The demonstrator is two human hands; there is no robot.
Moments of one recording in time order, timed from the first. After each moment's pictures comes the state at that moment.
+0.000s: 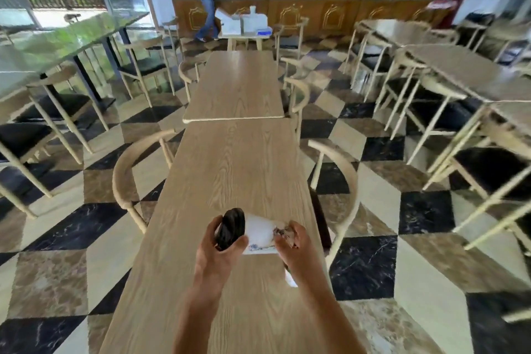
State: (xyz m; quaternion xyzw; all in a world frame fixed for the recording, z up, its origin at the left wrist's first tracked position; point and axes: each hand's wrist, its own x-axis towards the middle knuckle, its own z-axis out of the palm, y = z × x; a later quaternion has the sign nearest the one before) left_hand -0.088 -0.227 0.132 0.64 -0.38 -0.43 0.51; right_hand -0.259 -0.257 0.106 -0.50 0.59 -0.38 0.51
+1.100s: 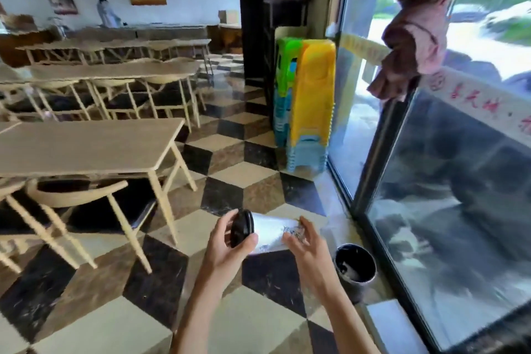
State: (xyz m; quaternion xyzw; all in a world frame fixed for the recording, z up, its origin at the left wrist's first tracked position) left_hand -0.923 0.208 0.167 0.05 -0.76 -0.64 0.06; right_hand -0.947 0.402 0.146 0.01 0.77 -0.64 0.01
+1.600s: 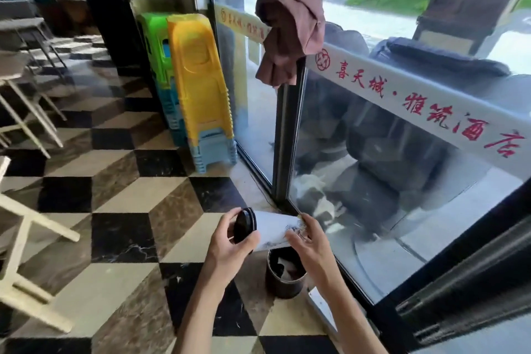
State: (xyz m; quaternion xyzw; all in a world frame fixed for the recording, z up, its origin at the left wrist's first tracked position) left_hand -1.171 0.407 0.142 -0.10 -0.76 -0.63 -0.10; right_hand -1.102 0.593 0.122 0.21 0.76 -0.61 -0.11
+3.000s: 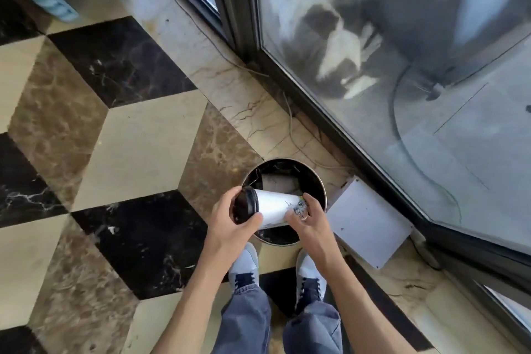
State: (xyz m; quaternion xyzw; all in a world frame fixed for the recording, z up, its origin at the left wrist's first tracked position) left_hand -1.438 0.624 -0.431 0.04 -0.82 -0.40 -0.40; right_hand -1.332 0.772 -0.453 0.50 0.57 -0.63 0.15
